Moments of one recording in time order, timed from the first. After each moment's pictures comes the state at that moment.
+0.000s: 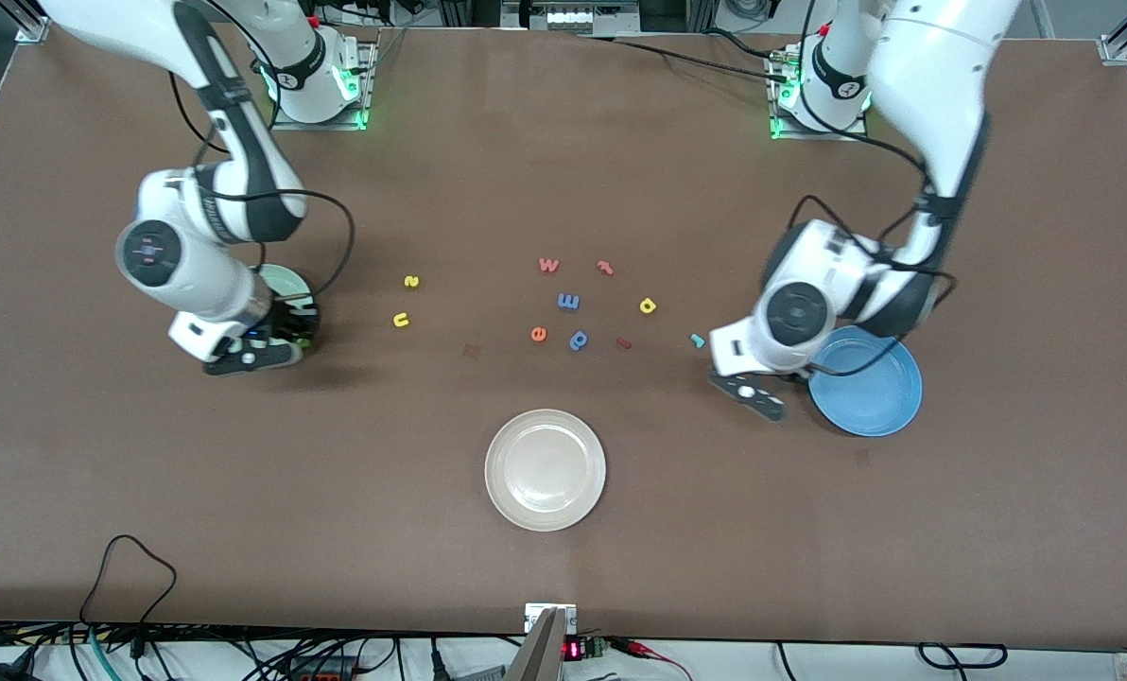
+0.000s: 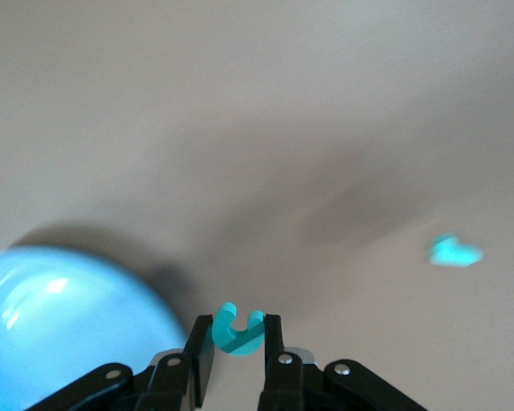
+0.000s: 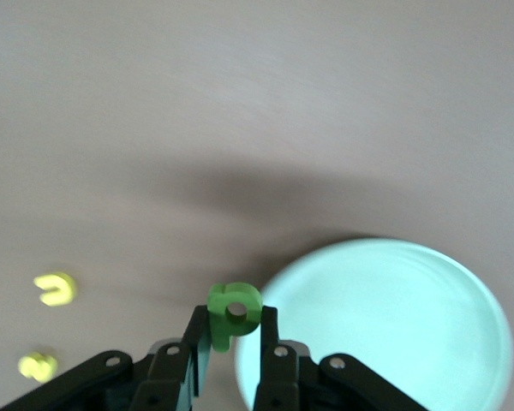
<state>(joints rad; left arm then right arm) -0.19 0.55 -0.12 -1.73 0.22 2.04 0.10 0.11 0.29 0.00 -2.08 0.01 2.28 -0.08</state>
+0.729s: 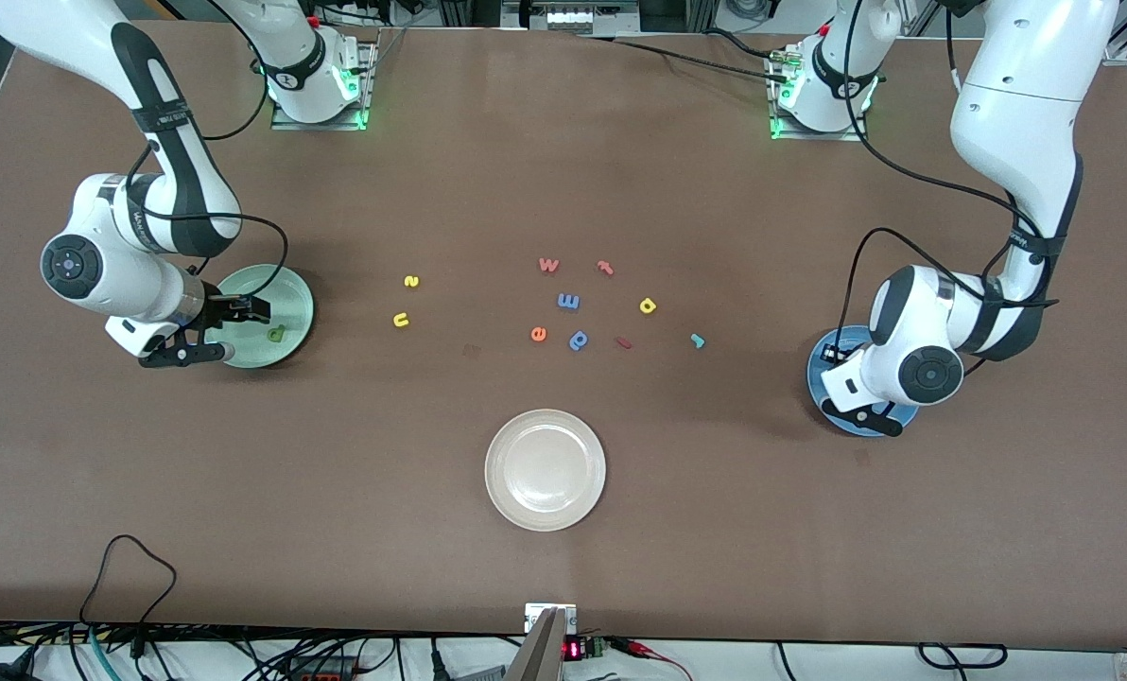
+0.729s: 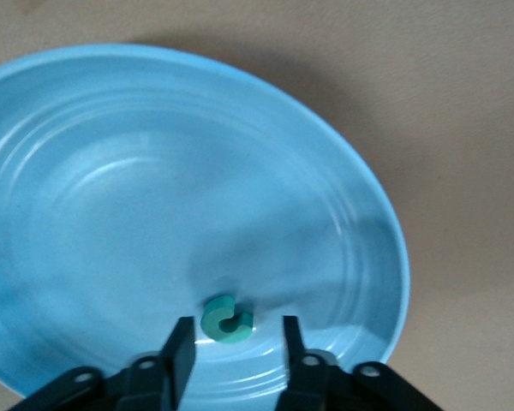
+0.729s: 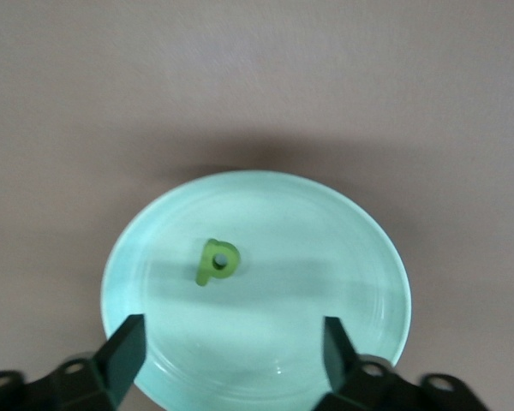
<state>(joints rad) 0.02 0.65 -0.13 -1.76 0.22 2.06 0.10 -0.02 0.31 0.01 -2.12 -0.02 2.28 -0.13</state>
